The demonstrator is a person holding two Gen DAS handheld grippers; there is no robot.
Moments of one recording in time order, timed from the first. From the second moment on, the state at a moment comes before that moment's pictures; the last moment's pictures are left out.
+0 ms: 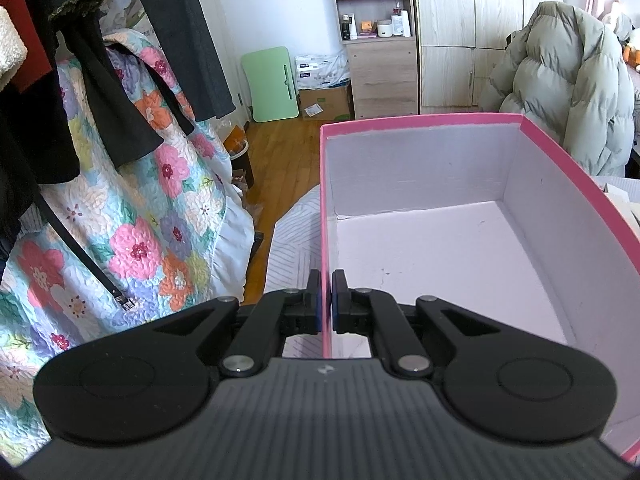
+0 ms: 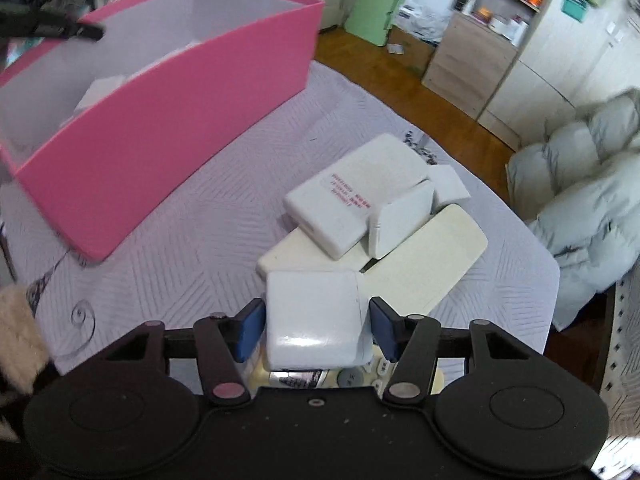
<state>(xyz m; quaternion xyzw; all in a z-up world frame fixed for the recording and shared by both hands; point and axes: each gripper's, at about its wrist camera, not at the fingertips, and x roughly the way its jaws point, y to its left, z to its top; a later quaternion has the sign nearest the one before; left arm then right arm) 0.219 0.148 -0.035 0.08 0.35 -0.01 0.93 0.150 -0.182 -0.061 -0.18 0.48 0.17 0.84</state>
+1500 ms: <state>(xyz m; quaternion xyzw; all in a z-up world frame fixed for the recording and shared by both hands) 0.221 0.154 -0.032 0.06 0.35 -0.01 0.94 0.245 -0.006 -0.027 -0.03 0.53 0.43 0.73</state>
